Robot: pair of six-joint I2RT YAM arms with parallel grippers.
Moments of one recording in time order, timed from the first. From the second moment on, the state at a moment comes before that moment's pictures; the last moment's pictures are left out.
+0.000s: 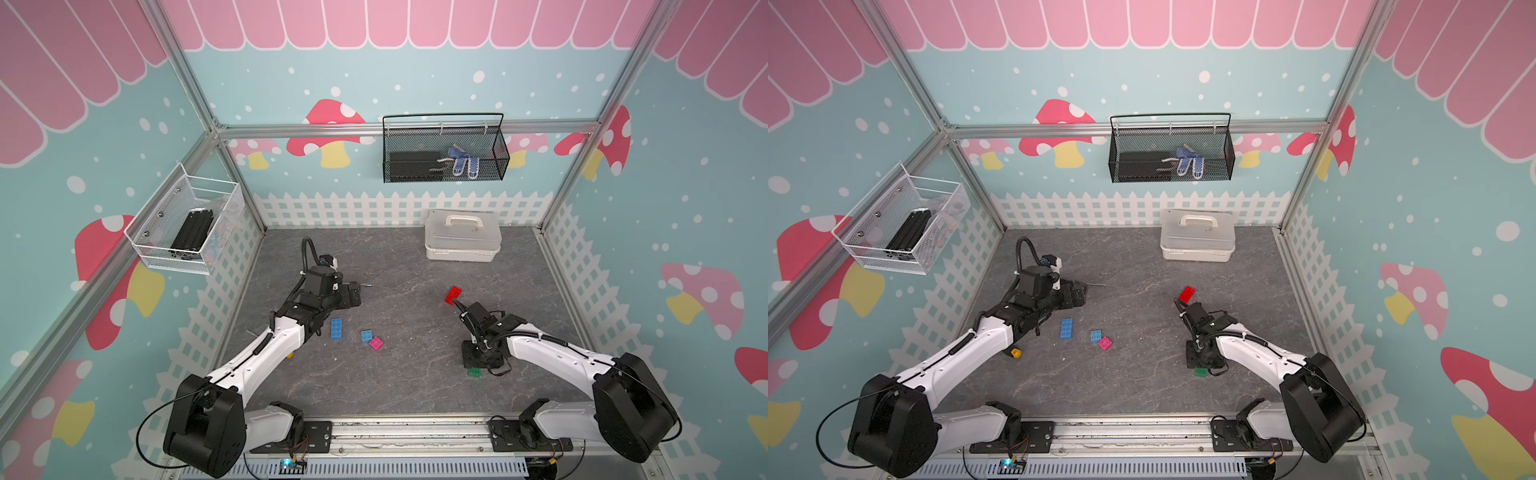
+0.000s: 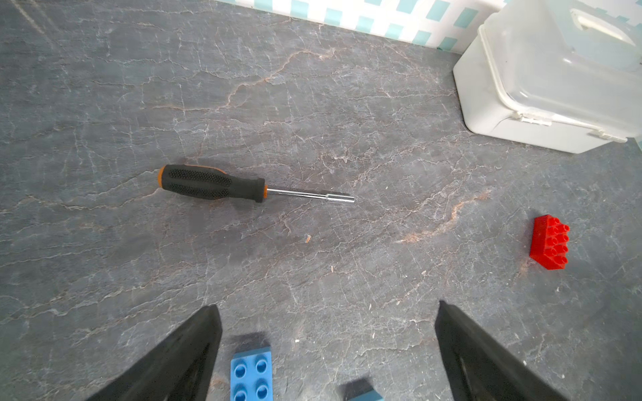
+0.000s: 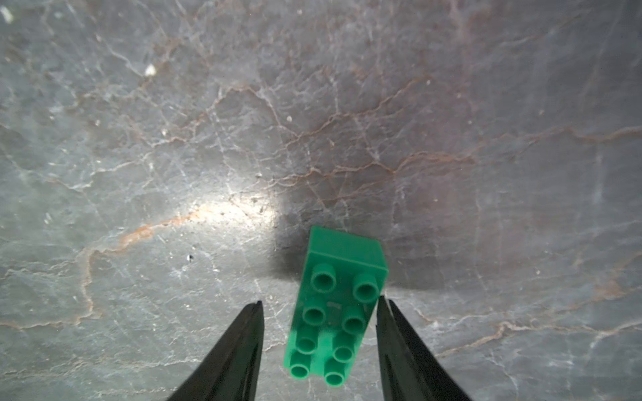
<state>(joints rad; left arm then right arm) -0.32 1.26 0.80 -0.24 -0.05 -0.35 0.58 1.32 0.69 -0.82 0.00 0.57</state>
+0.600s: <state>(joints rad) -0.32 1.31 0.80 -0.27 -0.05 -0.38 0.68 1.69 1.06 -0.84 0.03 0.17</state>
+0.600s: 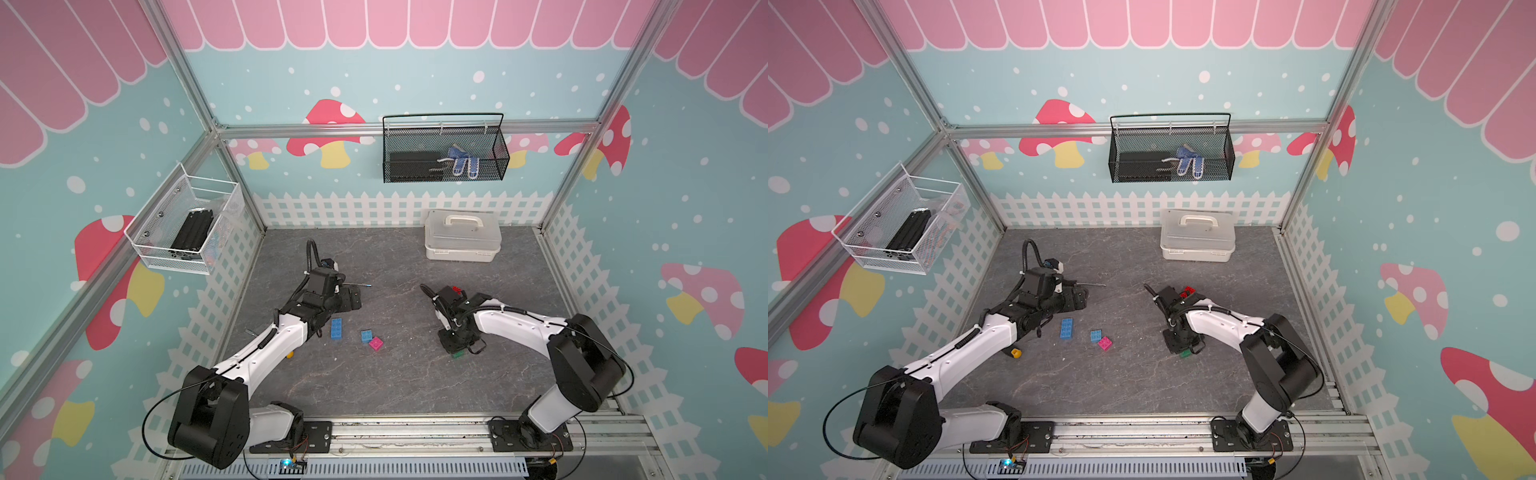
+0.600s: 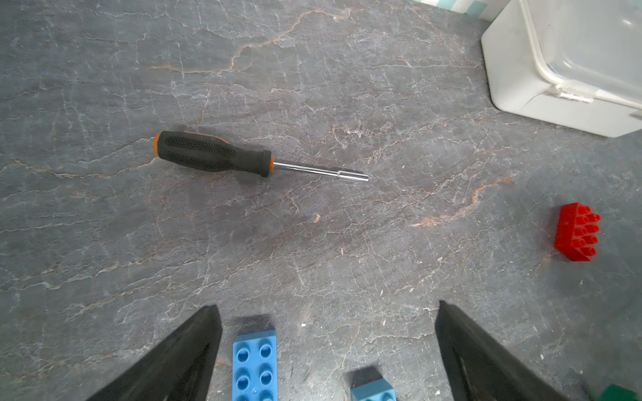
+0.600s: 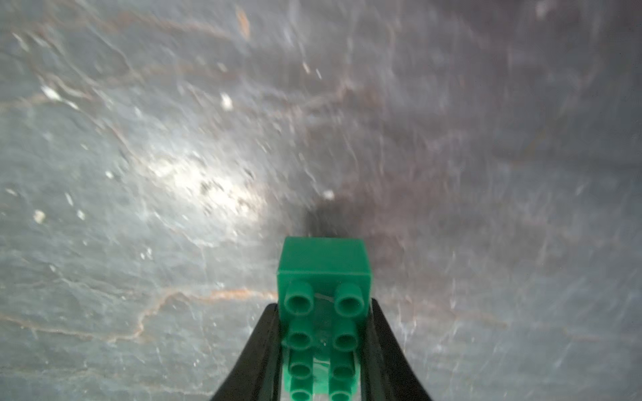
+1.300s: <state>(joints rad) -0.26 1.27 0.71 -0.32 -0.06 -0.42 0.76 2.16 1.66 -0.96 0.06 -0.25</state>
